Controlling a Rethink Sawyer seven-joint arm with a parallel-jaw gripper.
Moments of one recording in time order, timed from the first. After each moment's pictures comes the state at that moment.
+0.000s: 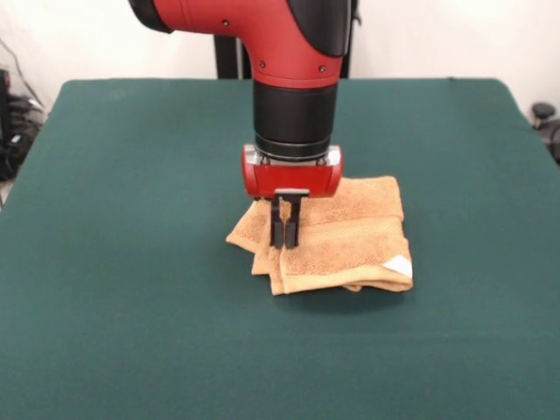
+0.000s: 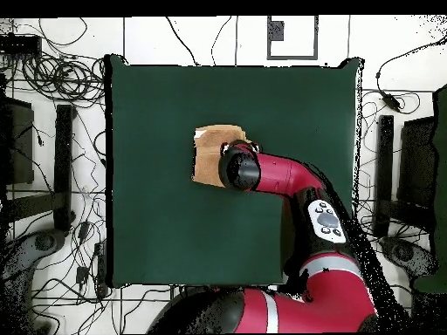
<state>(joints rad) -0.27 -0.42 0.06 1.50 -0.13 0.25 1.57</state>
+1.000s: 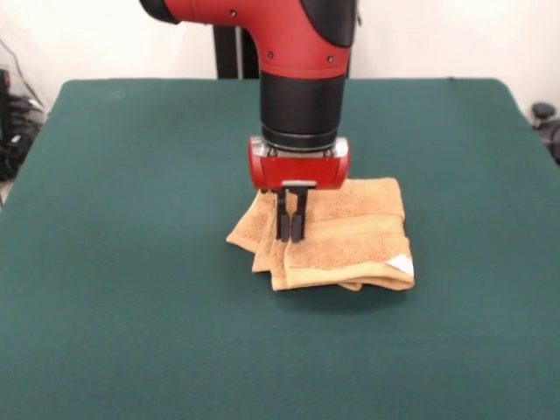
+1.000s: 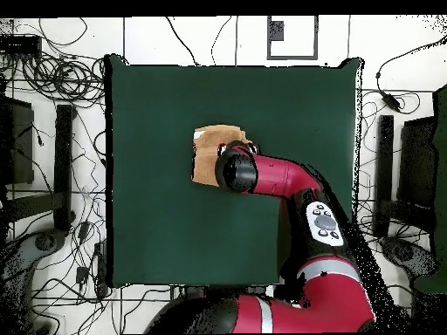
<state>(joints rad) -0.26 -0.44 0.06 1.53 -0.13 0.24 1.57</state>
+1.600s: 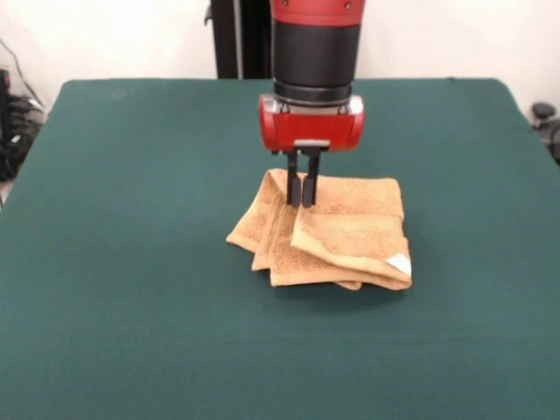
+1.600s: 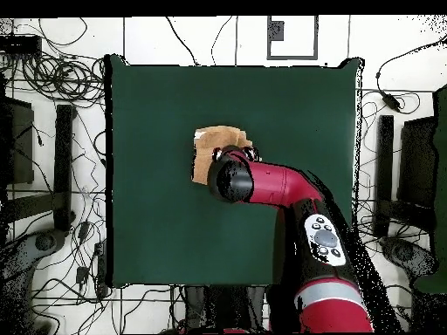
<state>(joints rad) -0.24 -0.55 0.06 1.62 -0.13 0.24 1.57</state>
